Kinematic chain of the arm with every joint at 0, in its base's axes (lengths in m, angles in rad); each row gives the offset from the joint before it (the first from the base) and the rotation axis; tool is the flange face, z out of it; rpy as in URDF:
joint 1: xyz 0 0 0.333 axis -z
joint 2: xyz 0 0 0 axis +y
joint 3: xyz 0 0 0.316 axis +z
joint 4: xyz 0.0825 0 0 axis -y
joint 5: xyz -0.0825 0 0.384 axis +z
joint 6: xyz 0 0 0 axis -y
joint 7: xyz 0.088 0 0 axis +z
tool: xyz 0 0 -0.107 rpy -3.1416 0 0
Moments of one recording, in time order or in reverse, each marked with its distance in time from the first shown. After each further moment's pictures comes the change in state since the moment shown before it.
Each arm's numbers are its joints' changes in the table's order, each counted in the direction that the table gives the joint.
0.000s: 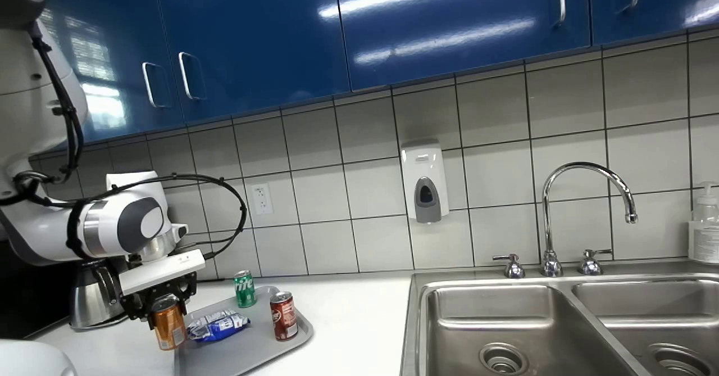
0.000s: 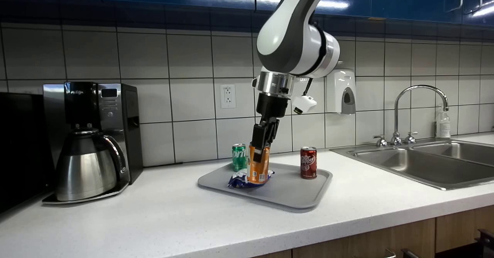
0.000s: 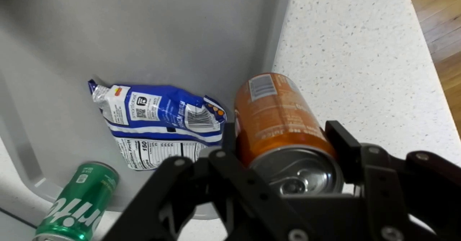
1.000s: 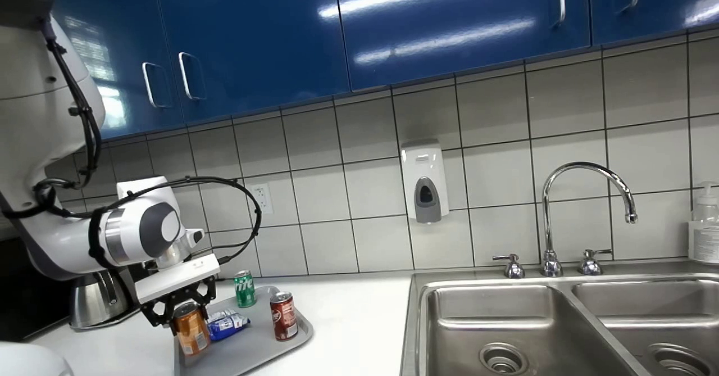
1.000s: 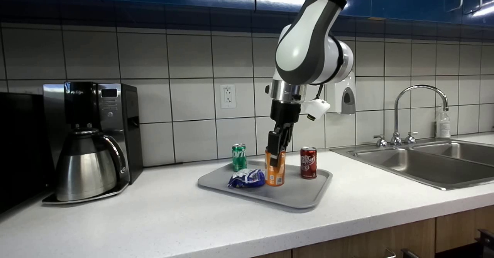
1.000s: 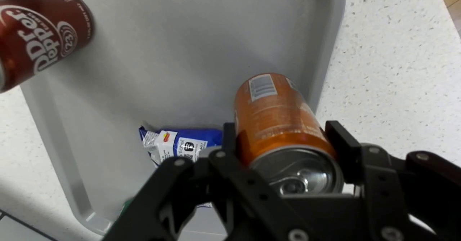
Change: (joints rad) arm 0.026 0.001 -0.056 -0.053 -0.168 0.045 -0.134
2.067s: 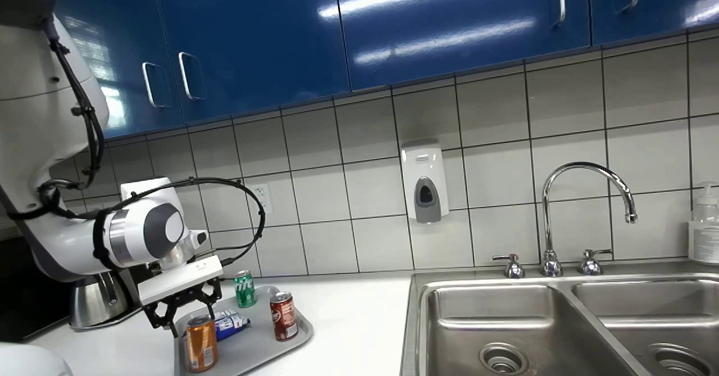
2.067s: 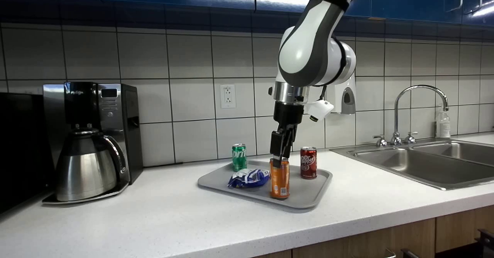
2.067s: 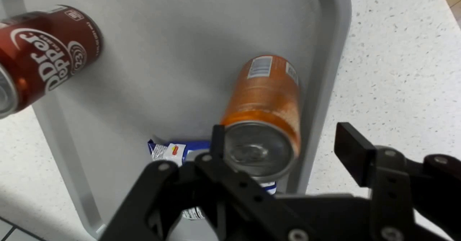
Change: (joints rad) arm 0.008 0.001 -0.010 -0.008 -0.017 -0.001 -0.027
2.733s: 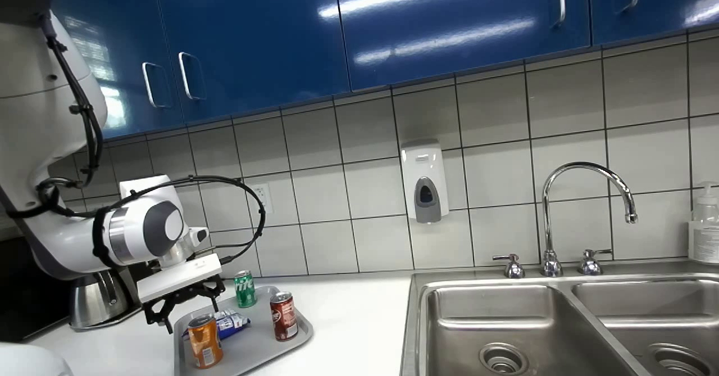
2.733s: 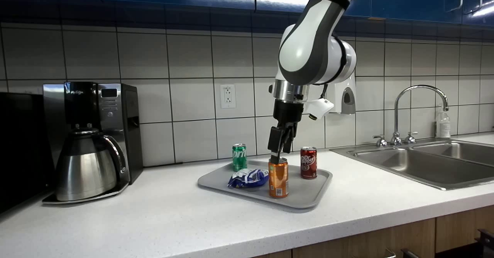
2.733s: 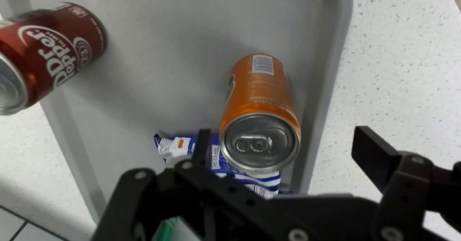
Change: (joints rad) arm 0.000 -0.009 -0.001 0.000 0.000 0.009 -0.023
